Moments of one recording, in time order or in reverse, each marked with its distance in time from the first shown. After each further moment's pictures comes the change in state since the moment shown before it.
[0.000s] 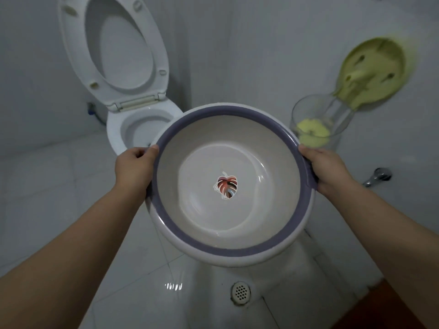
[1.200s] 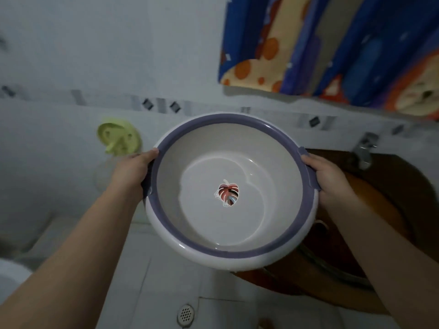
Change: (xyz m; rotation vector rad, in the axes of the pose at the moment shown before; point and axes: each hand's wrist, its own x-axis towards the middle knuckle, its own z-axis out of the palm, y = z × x) left_hand -0.277 0.253 0.176 -0.093 -1.108 0.083; right_hand -0.402 -0.134 -0.288 0.354 0.846 -0.211
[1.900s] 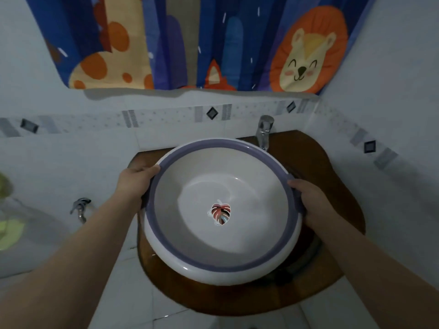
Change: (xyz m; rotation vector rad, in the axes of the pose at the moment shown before) left_hand -0.011 -0.069 0.257 0.350 -0.257 -0.039; right_hand 0.009 0.017 -0.227 0.001 0.479 0.370
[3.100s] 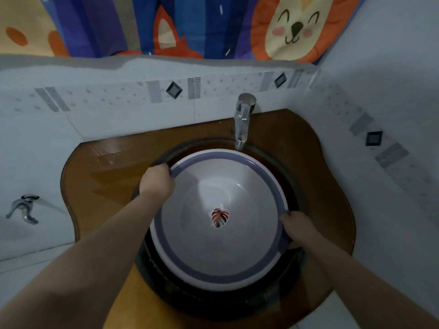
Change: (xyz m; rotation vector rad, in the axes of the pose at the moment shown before) left_hand 0.072 -0.044 0.160 1.105 -0.213 0.235; right_hand 0.085 0.047 -0.064 -0.721 -0.044 0.290
